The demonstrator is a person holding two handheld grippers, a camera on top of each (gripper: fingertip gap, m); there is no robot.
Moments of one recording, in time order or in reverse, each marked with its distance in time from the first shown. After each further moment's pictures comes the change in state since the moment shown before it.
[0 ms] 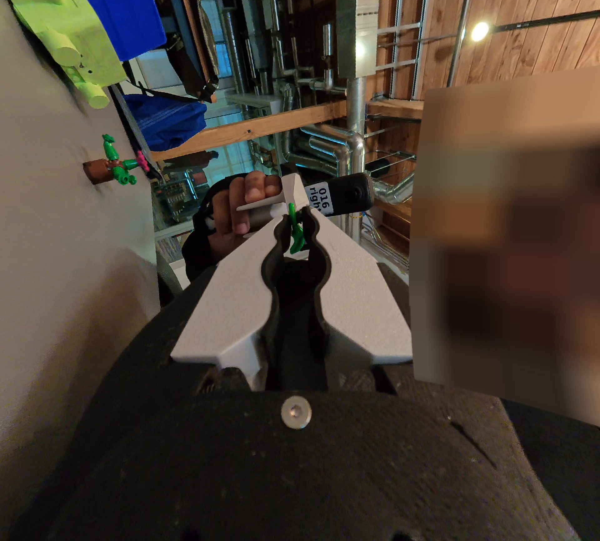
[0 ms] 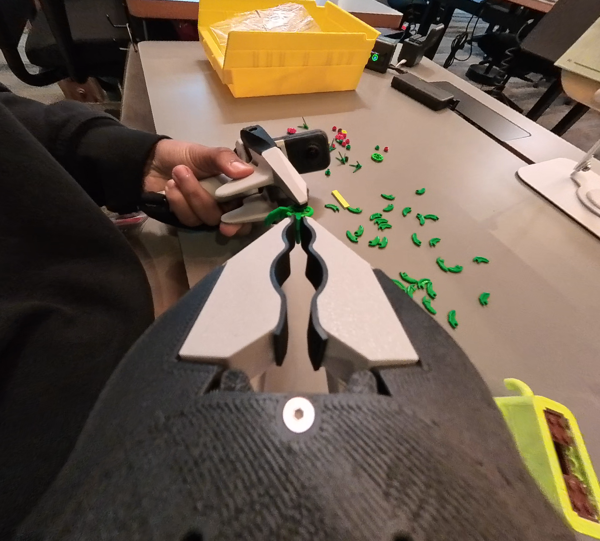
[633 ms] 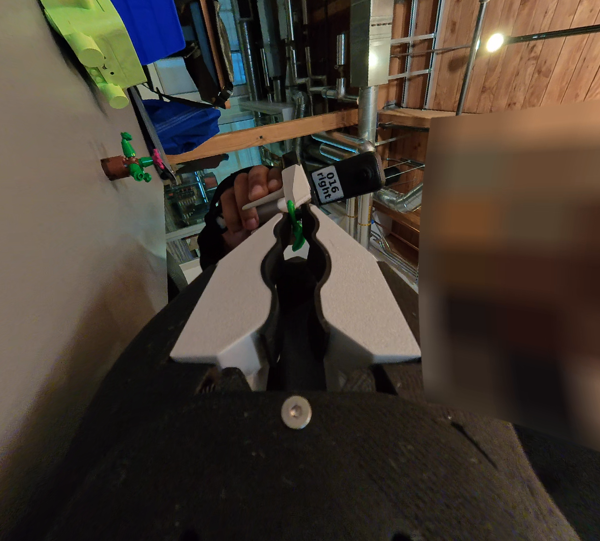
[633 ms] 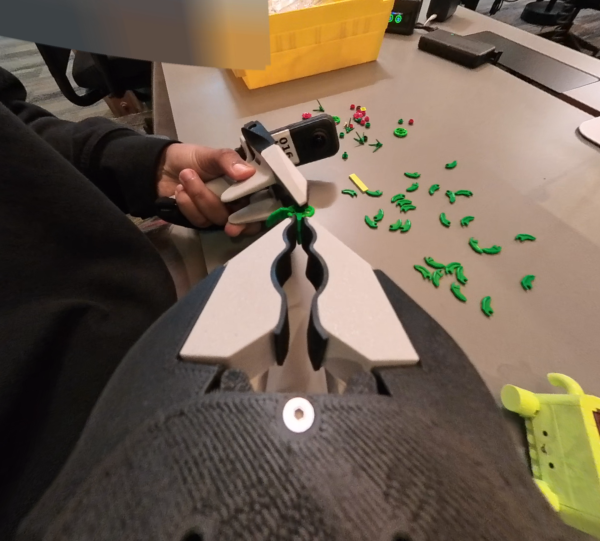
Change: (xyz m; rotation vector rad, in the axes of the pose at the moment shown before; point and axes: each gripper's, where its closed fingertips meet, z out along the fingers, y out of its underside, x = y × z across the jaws) left arm -0.007 0.001 0.000 0.024 -0.042 -0.009; right arm 0.002 0.007 0.002 -0.054 -0.091 0.142
